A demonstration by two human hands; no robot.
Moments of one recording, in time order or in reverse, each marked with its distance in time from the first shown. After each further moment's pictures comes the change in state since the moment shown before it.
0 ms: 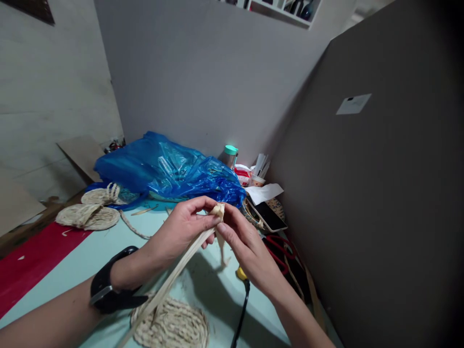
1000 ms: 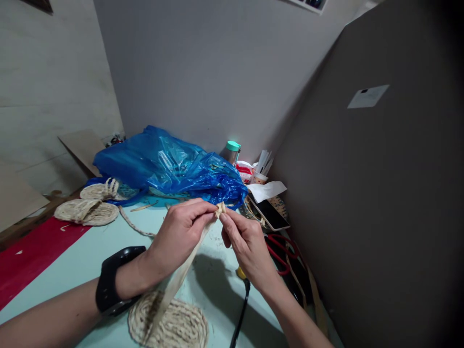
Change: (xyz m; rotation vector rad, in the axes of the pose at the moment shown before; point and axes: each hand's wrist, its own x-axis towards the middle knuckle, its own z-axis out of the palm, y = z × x) left_hand 0.000 -0.021 -0.007 0.642 0.192 0.438; right_hand 0.009 0.013 0.004 -0.119 0.100 -0.013
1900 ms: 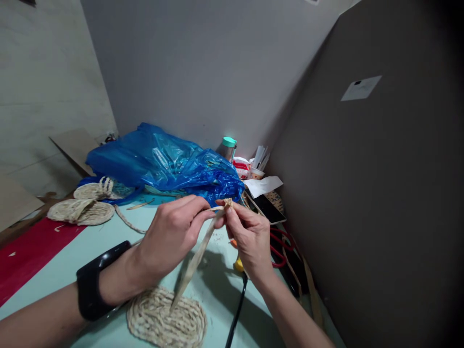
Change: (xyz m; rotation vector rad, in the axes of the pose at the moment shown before) left_hand -0.006 0.013 -0.005 0.468 0.018 0.276; right_hand -0.005 0.002 0.005 0.254 0.271 0.065
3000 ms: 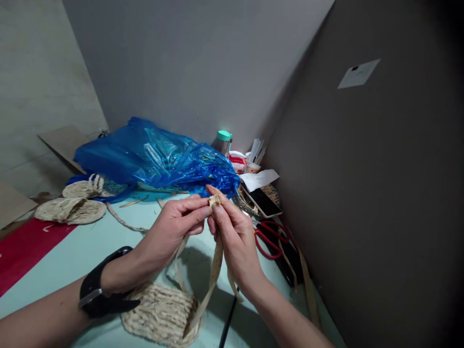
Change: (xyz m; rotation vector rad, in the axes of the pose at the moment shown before) left_hand 0.001 0.003 0.019 -1.147 -0.186 -0.659; right_hand -0.011 -0.003 0.014 0.152 -0.067 0.095
